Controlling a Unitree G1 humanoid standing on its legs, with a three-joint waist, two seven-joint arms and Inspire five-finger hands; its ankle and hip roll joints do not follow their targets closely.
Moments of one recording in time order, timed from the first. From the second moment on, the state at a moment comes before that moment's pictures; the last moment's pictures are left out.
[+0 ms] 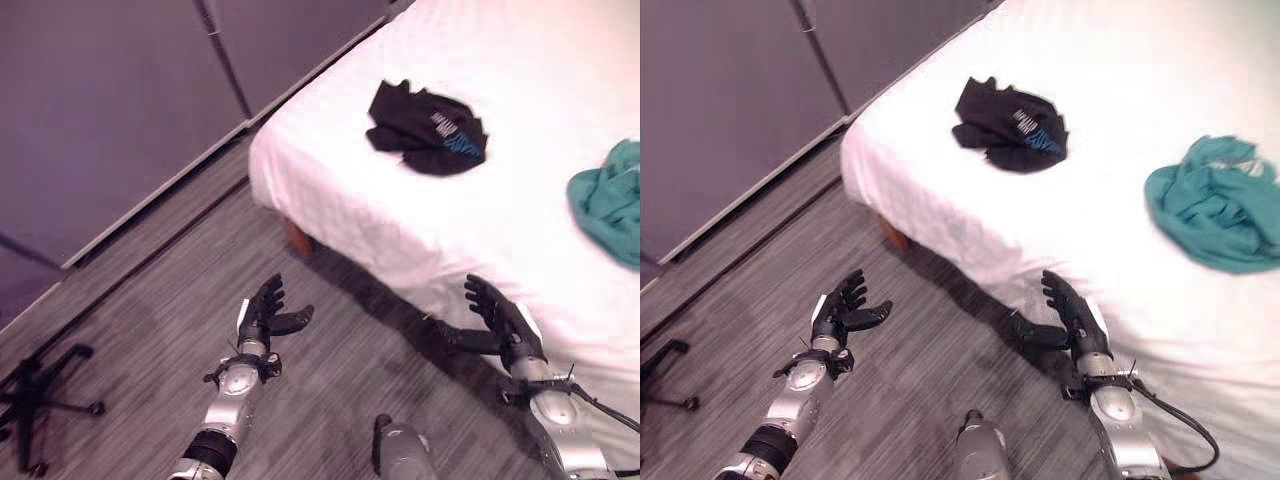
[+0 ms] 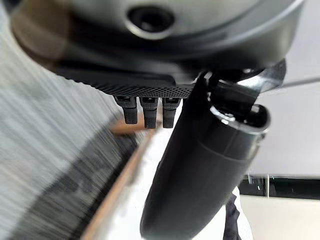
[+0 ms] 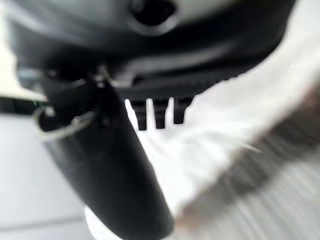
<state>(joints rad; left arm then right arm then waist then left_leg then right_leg) -0.19 0.23 -0.24 0.56 -0.41 -0.18 0.18 0.06 -0.54 0.00 0.23 0.29 -0.16 -0.02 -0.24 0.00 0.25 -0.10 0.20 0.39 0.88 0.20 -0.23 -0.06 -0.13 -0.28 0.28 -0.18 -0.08</state>
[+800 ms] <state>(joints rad) -0.11 0.42 -0.16 0.43 -0.36 -0.18 0.17 0.08 -0.45 0.16 0.22 0.22 -0.17 0.03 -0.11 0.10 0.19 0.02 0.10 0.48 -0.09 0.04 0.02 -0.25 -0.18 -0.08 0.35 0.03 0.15</state>
